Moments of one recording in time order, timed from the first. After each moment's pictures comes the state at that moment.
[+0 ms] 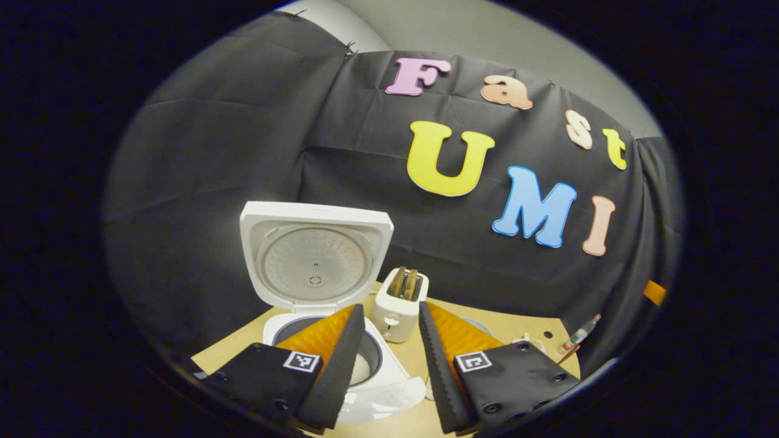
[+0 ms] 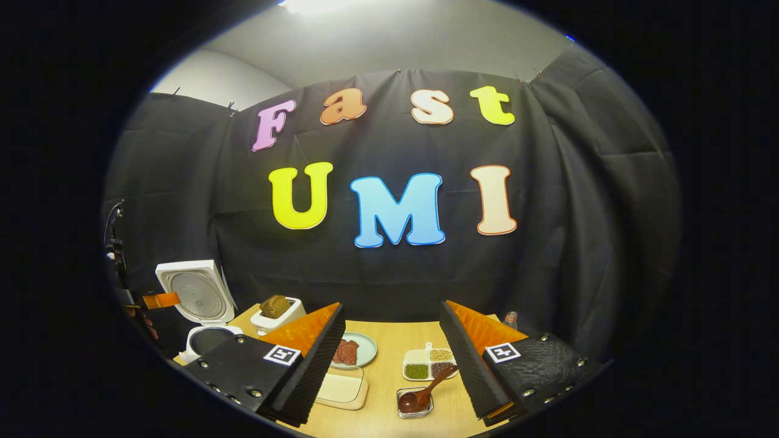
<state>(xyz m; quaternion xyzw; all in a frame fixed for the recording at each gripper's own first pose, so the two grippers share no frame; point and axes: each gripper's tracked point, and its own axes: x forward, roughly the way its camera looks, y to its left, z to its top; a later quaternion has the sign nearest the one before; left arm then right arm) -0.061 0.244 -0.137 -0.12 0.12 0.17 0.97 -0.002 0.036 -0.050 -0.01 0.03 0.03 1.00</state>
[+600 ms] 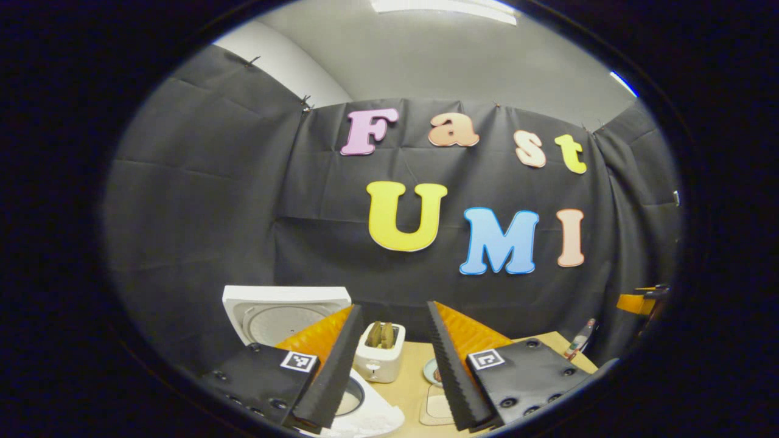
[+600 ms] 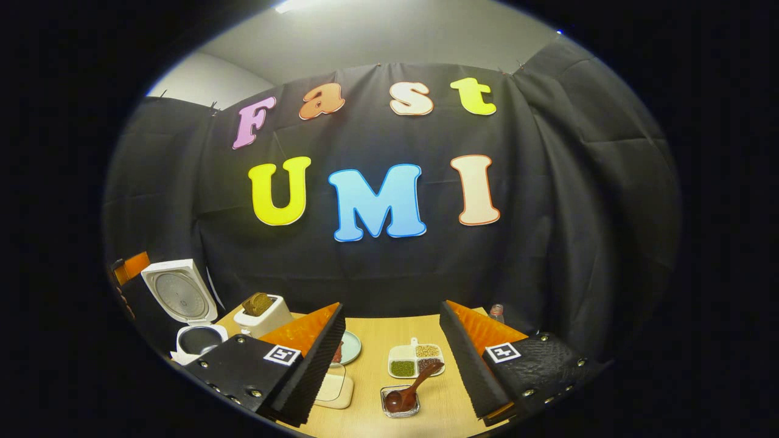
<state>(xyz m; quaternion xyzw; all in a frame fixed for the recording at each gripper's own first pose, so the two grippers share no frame) -0.058 0.175 -0.044 -0.03 -0.01 0.12 0.99 0.014 -0.006 -0.076 0.01 0.04 -0.01 1.00</state>
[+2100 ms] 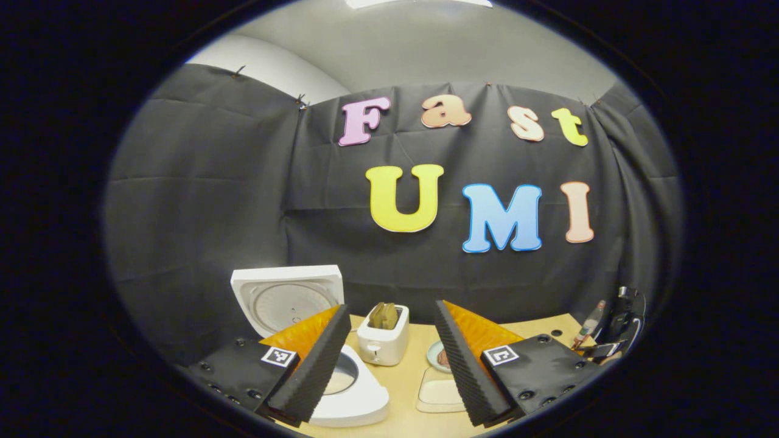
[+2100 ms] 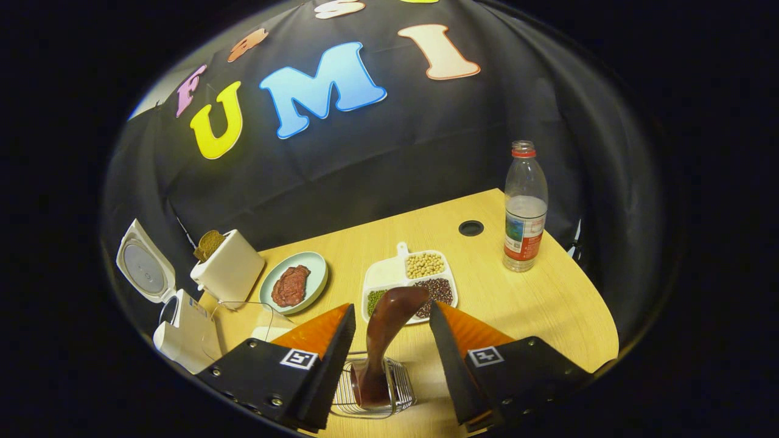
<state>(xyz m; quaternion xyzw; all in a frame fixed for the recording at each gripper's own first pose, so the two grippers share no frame) -0.073 0.122 -0.075 0.00 0.04 0.17 0.98 0.131 -0.062 -0.336 0.12 0.25 0.03 0.96</state>
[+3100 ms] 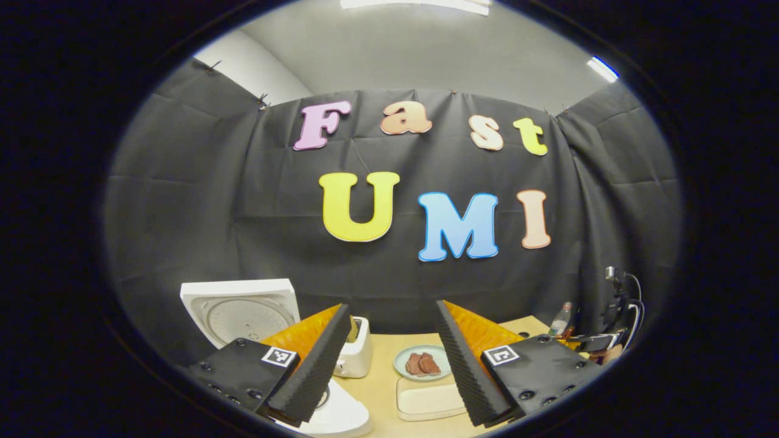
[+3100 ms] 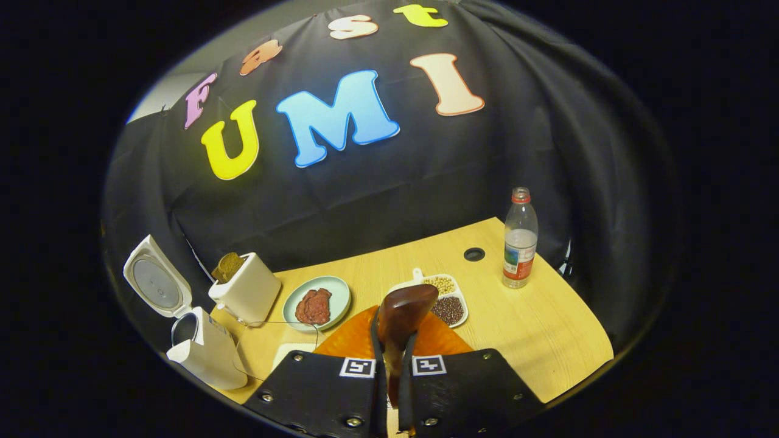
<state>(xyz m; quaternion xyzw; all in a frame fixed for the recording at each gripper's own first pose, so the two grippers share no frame) -0.037 0.109 -0.075 -0.01 0.01 0.04 1.00 0.087 -0.030 -0.244 0.11 0.18 0.00 0.98</state>
